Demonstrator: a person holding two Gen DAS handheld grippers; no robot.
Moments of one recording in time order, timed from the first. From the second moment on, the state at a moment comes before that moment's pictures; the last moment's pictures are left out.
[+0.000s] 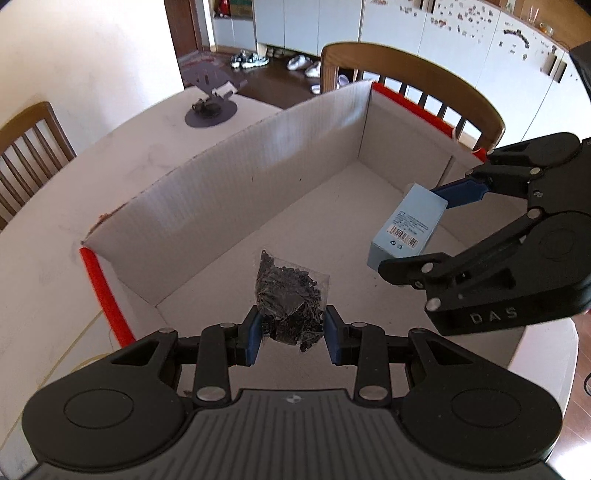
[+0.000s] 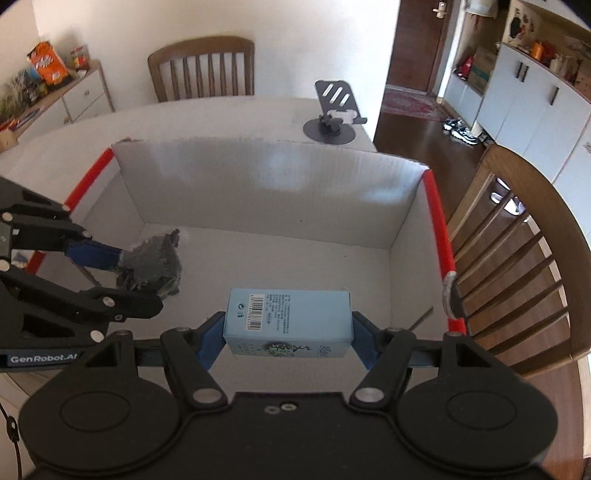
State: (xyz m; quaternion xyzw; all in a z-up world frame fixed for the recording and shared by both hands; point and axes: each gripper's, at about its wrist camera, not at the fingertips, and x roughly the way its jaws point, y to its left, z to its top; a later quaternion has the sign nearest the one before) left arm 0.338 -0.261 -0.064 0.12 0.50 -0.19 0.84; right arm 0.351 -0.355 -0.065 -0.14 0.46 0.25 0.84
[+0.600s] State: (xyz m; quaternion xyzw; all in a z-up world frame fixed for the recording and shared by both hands) left arm 0.363 -0.265 -0.091 0.11 0.57 -0.21 0.79; right arm 0.377 -0.338 -0.090 -0.20 0.53 0.27 0.78
